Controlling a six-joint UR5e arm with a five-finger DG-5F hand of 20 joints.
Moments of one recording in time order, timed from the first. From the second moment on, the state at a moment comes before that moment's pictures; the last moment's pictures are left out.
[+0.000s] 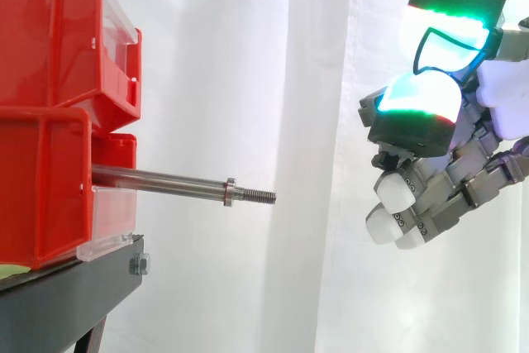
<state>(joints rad) 0.17 -2.10 -1.19 -3.25 -1.36 -0.19</state>
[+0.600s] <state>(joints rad) 0.17 -2.10 -1.19 -3.25 -1.36 -0.19</state>
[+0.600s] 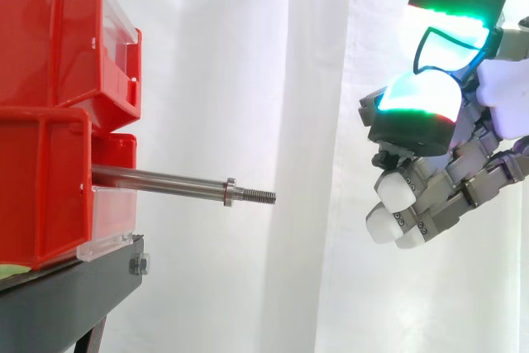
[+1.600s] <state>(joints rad) 0.18 -2.04 -1.20 -3.35 -1.25 -0.20</state>
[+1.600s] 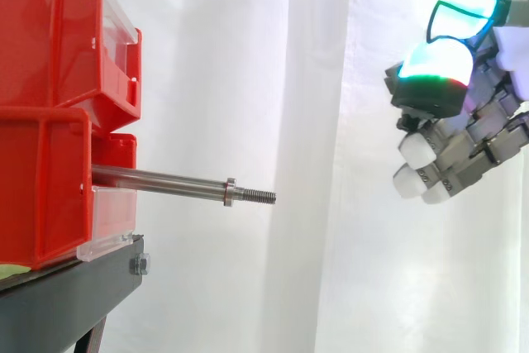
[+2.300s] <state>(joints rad) 0.18 -1.97 -1.45 -3.08 -1.26 -0.22</state>
